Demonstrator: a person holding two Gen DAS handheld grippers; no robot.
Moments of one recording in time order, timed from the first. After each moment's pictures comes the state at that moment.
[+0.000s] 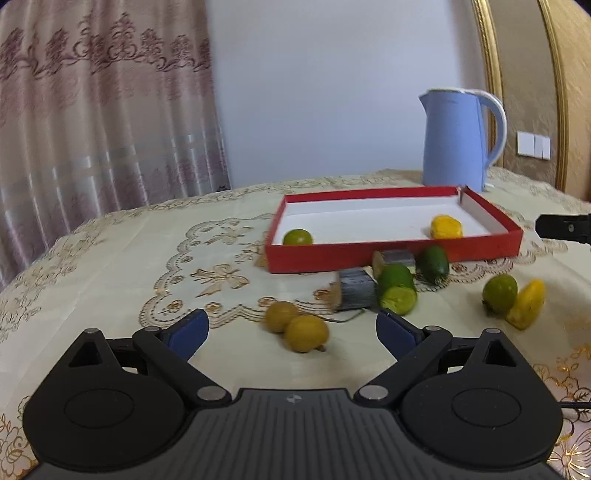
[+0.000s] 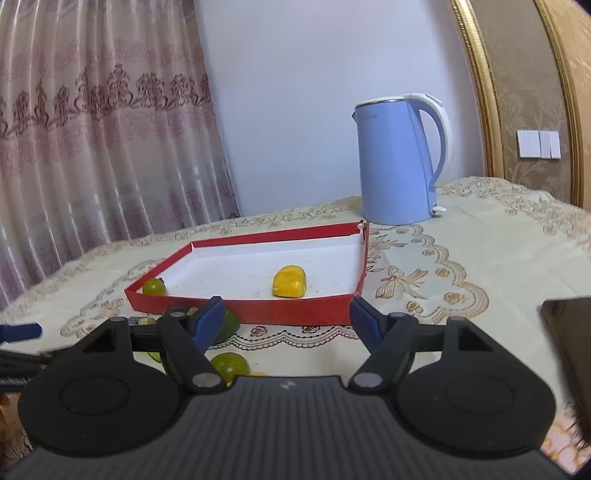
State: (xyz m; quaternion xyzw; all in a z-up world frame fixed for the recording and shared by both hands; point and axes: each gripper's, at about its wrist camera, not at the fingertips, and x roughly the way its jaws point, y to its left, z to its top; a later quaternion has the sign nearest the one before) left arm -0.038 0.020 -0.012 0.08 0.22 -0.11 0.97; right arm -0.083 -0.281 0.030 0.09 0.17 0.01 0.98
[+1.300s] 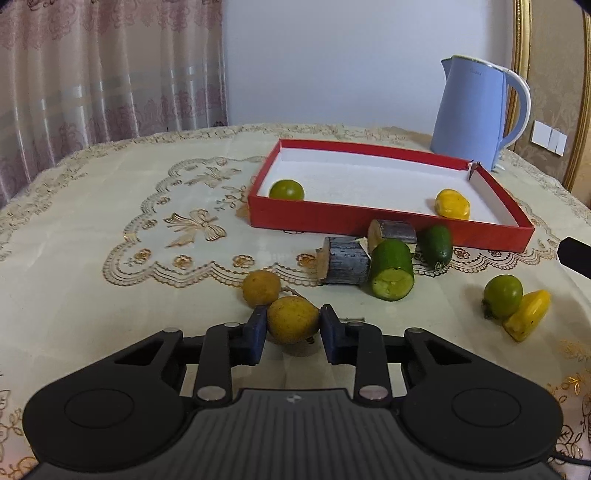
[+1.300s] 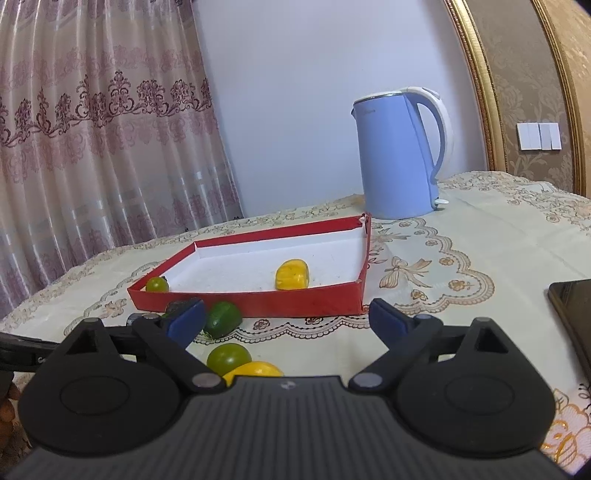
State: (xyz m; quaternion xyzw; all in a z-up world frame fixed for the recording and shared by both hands) left arm -0.004 0.012 -0.014 0.03 0.32 -0.10 0.94; right arm -0.086 -0.284 0.021 0.10 0.17 0.01 0.98
